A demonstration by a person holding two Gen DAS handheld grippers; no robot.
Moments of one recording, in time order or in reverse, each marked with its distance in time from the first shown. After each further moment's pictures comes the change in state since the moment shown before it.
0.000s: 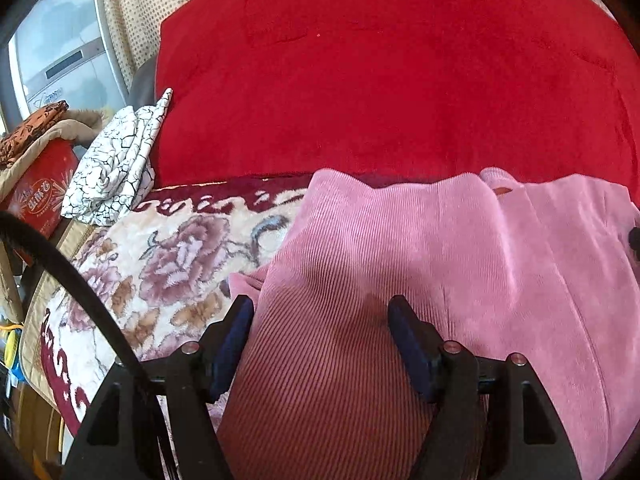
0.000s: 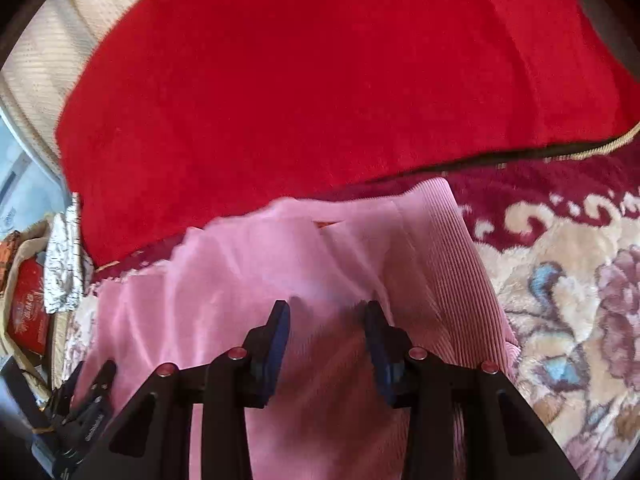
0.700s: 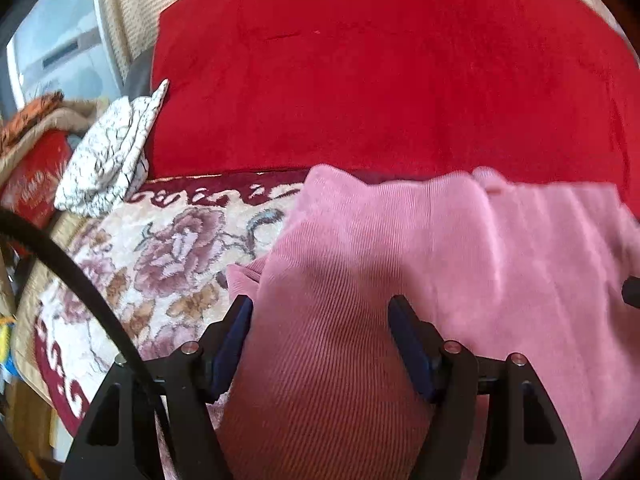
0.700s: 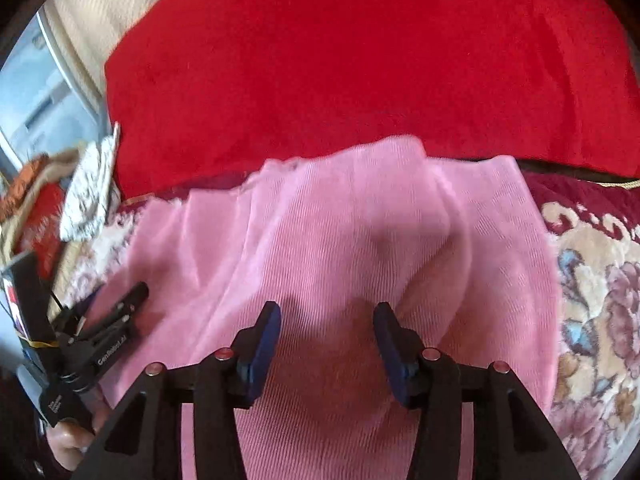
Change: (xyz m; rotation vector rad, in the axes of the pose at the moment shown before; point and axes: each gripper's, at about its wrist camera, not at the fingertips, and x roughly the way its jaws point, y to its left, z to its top) left arm -0.010 0.008 0.003 -0.046 0.023 -0.062; right arm -0.015 0.056 -0.043 -0.177 0.053 0.036
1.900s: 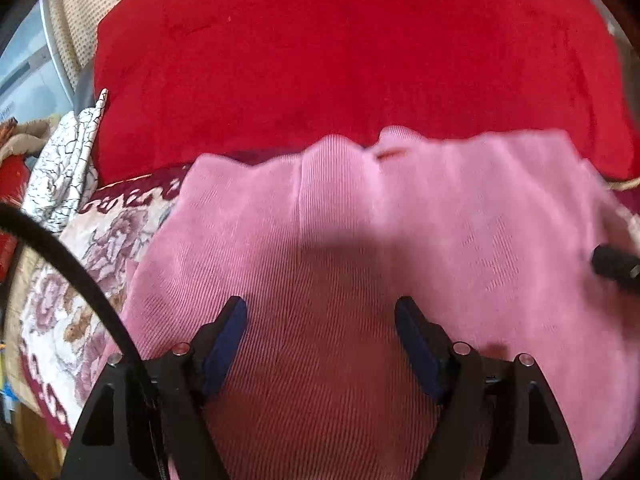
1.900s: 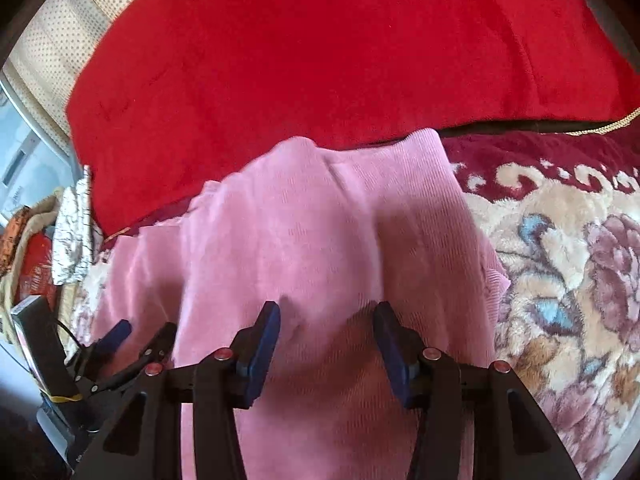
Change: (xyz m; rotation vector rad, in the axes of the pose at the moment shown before) left arm 0.003 -0.069 -0.003 0.120 0.074 -0.098; right arm -0.003 -0.051 0.010 0.155 0.028 0.007
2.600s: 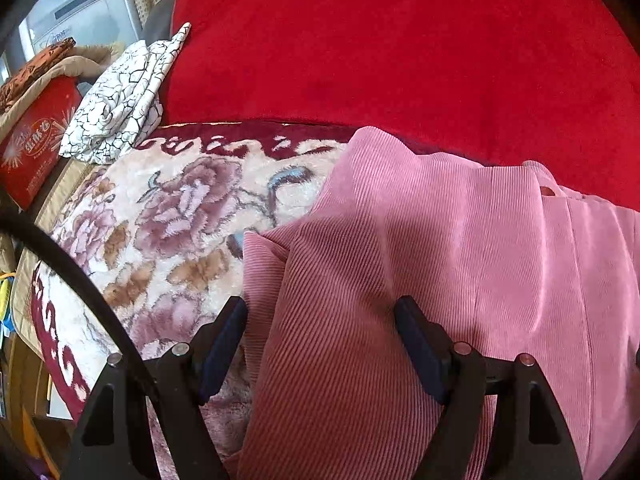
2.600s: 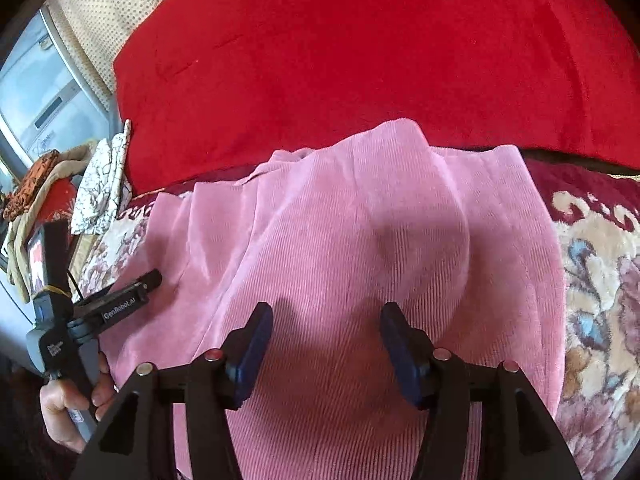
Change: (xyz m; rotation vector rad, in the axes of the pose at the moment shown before) left arm 0.022 0.090 -0.003 -0.222 0.098 0.144; right arm -0.004 0.028 -0.014 -0.165 -0.003 0.051
